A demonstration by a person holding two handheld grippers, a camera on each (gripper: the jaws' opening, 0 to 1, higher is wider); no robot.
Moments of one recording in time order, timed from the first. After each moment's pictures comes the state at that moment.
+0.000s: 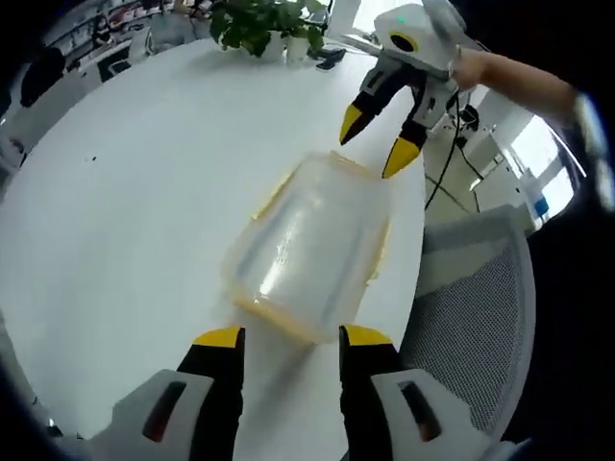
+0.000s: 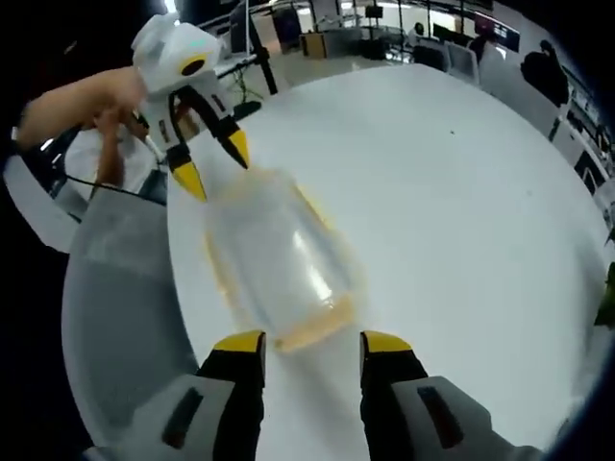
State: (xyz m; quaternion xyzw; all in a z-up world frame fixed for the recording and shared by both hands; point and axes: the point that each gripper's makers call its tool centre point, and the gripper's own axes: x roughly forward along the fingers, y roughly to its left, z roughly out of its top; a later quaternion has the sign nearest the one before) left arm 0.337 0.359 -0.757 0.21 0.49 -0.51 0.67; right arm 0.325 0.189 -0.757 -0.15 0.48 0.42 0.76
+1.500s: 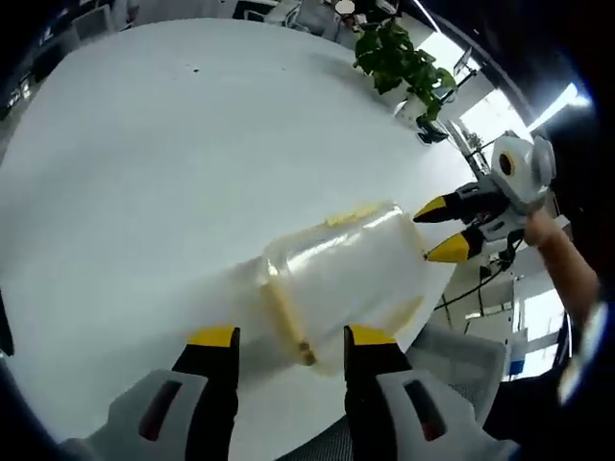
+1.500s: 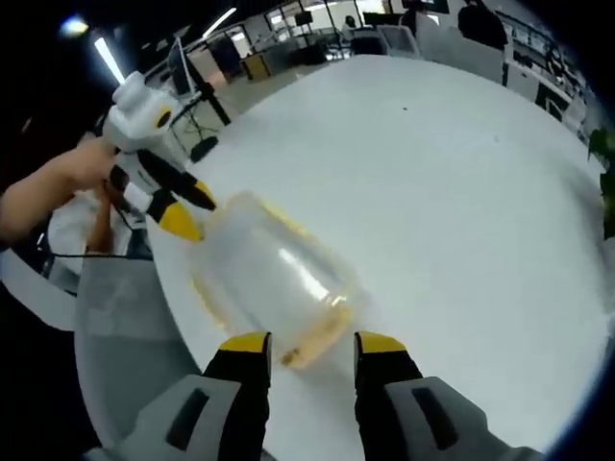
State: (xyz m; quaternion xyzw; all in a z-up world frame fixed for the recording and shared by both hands) left arm 0.349 0.361 -0.770 -0.02 0.58 -0.34 0.74; right arm 0.328 0.192 -0.760 -0.03 0.51 0.34 0.79
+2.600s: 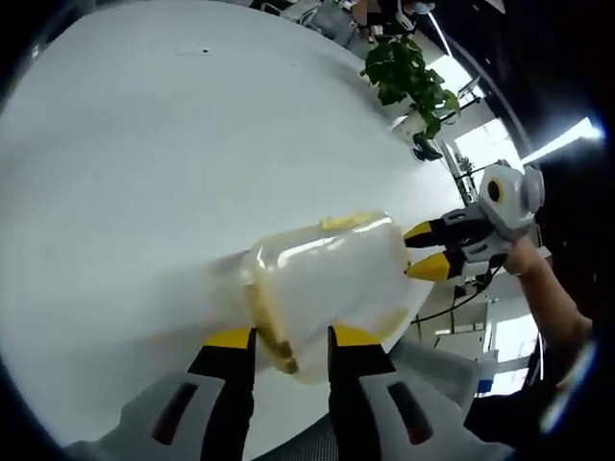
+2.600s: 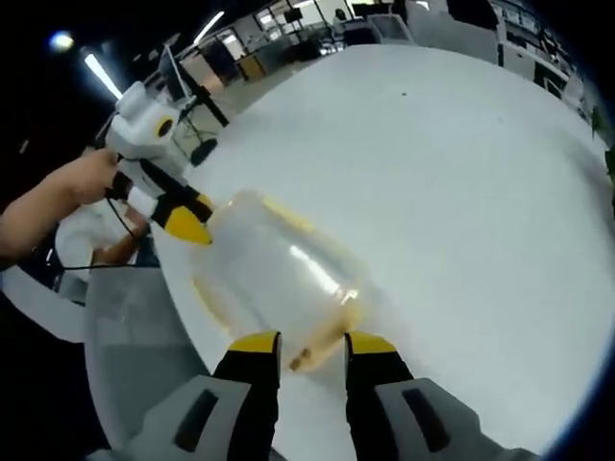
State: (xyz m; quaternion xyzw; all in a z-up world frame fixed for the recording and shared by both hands) left arm 0.341 0.349 -0.772 -0.07 0.60 -0.35 0.71; right arm 0.324 0.198 -0.767 0.00 0.52 0.35 0.78
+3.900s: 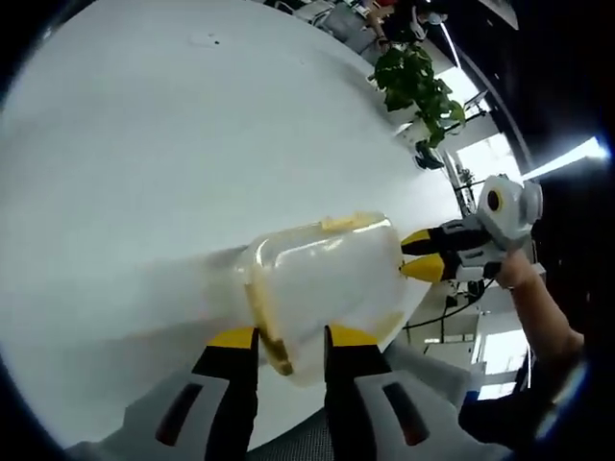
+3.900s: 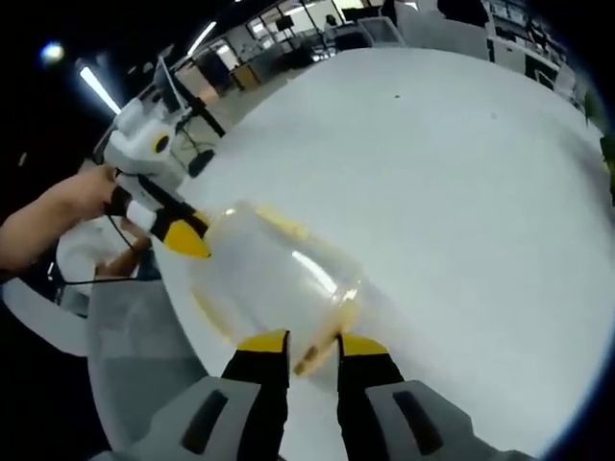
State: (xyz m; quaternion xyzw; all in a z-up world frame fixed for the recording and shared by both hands) left arm 0.333 0.343 -0.777 -0.10 0.61 -0.34 0.71; right arm 0.328 0.204 -0.769 0.01 0.52 0.34 0.78
